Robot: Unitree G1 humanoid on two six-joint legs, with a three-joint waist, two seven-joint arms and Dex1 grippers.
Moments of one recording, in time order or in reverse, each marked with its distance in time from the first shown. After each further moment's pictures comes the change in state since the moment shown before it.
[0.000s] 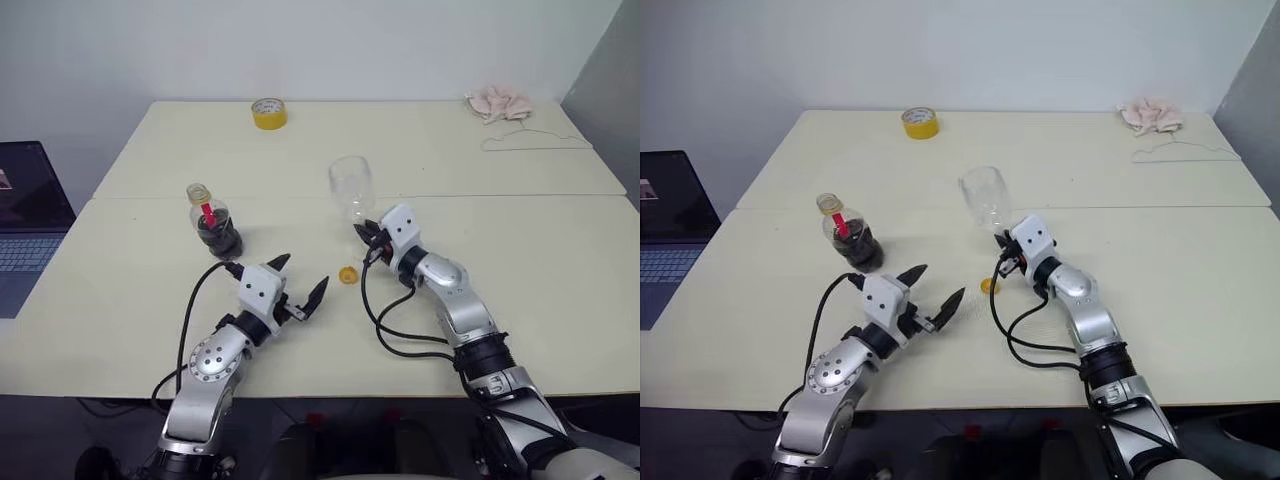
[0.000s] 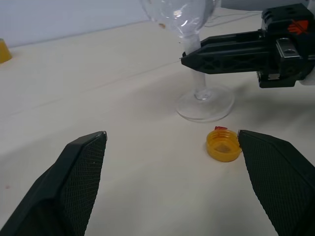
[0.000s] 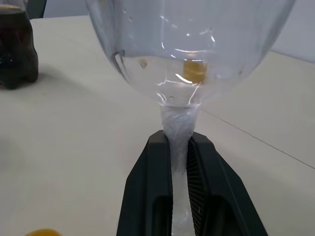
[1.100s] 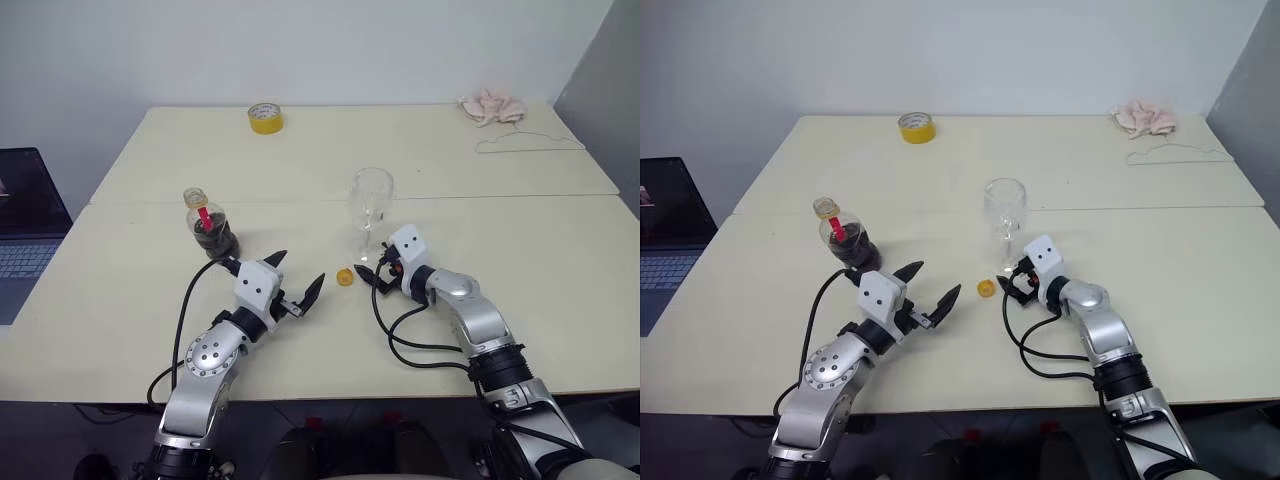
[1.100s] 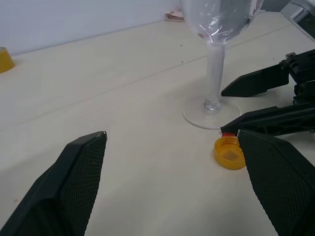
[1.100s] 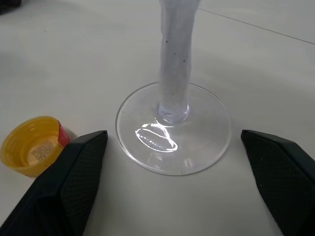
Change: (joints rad) left arm -0.020 0.018 0.011 0.016 0.000 0.000 -0.001; right arm 0.053 -0.066 0.017 -0.079 0.046 0.286 0.049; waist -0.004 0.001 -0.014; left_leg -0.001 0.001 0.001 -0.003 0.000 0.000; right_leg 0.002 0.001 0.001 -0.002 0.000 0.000
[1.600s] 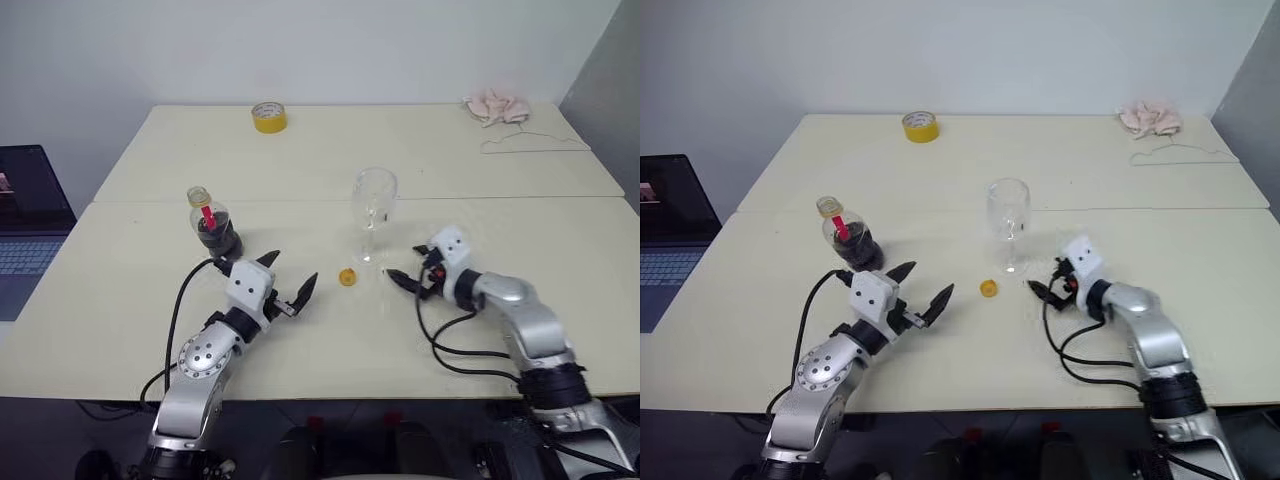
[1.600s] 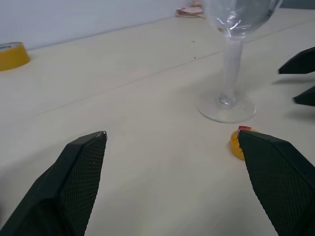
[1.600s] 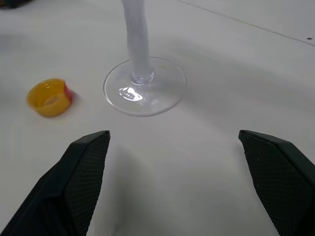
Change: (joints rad) left arm 0.028 0.007 0.063 -0.010 -0.034 0.001 0.004; right arm 0.148 -0.274 -0.115 -0.325 0.157 0.186 0.175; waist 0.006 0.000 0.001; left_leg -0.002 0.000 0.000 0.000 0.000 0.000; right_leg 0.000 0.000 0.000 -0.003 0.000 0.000
